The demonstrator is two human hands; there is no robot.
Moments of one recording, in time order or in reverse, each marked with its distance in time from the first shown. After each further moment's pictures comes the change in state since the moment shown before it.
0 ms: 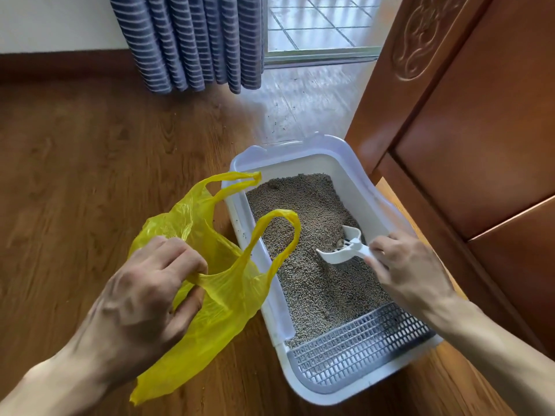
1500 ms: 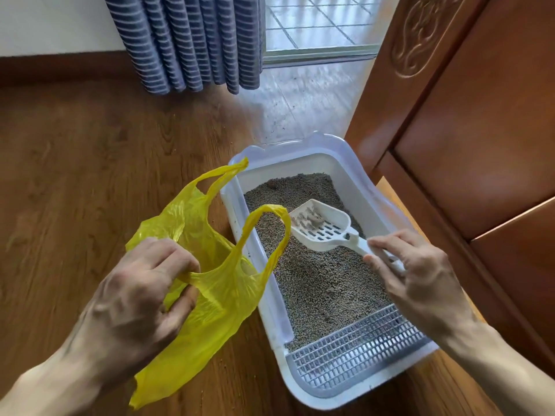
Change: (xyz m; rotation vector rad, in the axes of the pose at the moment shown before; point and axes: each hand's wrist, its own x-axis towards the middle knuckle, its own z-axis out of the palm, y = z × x) left_hand 0.001 -0.006 0.005 -0.023 0.031 -0.036; right_hand -0.017 -0.005 -0.013 0.355 0.169 -0.044
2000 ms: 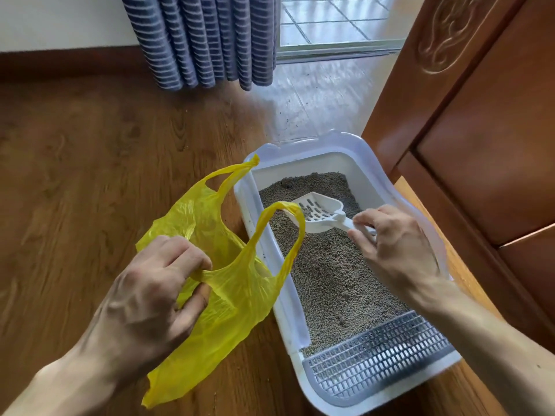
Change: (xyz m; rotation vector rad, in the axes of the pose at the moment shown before) left_hand 0.002 -0.004 -0.001 -0.020 -0.012 -0.031; right_hand 0.053 -0.023 0.035 -0.077 -0.041 0.083
